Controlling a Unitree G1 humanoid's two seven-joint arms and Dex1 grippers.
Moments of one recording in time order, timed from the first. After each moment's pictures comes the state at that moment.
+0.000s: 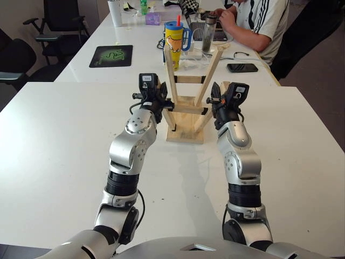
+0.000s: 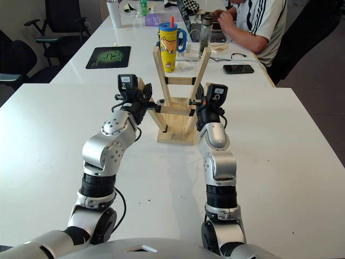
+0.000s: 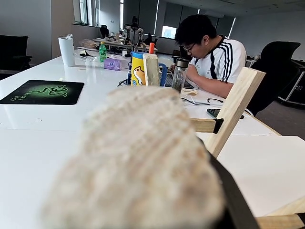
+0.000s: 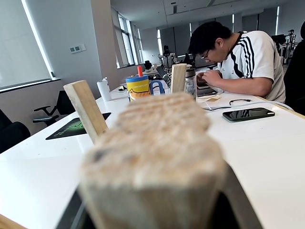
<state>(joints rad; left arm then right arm) -0.53 -0.05 -0.10 -0.20 -0.23 0.73 0.20 -0.37 0.07 -0.05 -0.18 0.13 0.38 -0.08</state>
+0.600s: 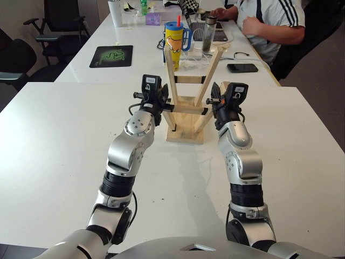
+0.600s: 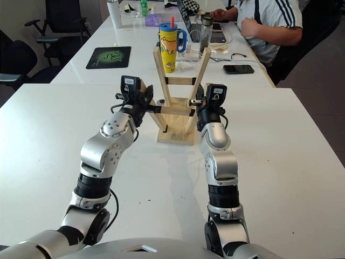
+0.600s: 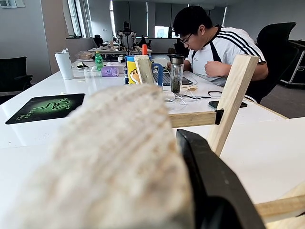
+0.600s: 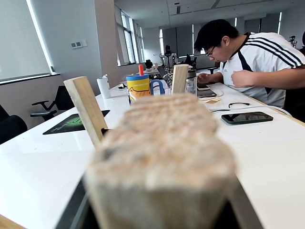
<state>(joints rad) -0.52 0.04 -0.18 -0.22 -0.19 0.73 0.16 -0.37 0.03 -0.02 -0.18 0.13 0.40 -0.08</state>
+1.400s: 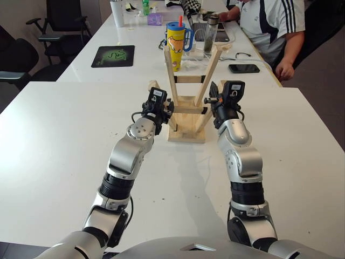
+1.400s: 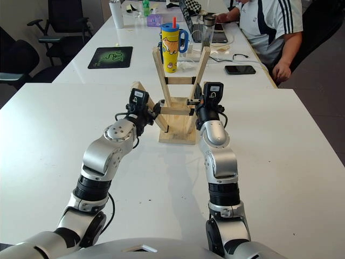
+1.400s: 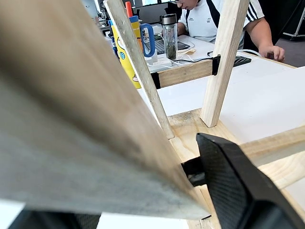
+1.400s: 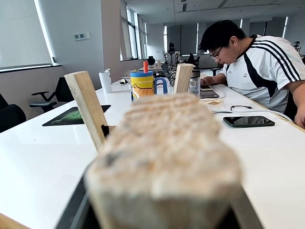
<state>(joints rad) -0.50 0.06 -0.23 -0.21 -0.11 0.86 0.06 -0.40 0.02 0.00 -0.18 0.10 0.45 -0.08</state>
